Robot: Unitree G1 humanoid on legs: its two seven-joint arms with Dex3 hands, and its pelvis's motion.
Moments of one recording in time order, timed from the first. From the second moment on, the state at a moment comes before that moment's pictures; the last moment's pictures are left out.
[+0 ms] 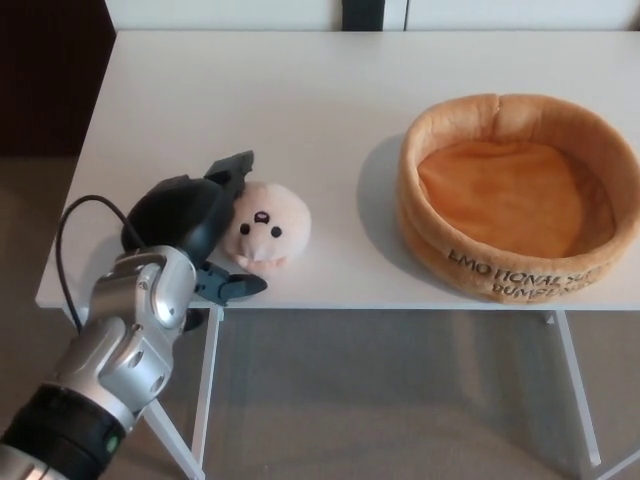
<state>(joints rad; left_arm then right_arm) -0.47 0.37 -0.45 0.36 0.61 0.27 -0.02 0.09 -0.46 0.11 1.29 -0.23 -0.18 0.19</state>
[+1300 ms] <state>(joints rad) -0.48 0.24 -0.42 0.42 0.57 0.16 0.02 0.07 -0.46 0.10 1.28 -0.23 -0.17 0.22</state>
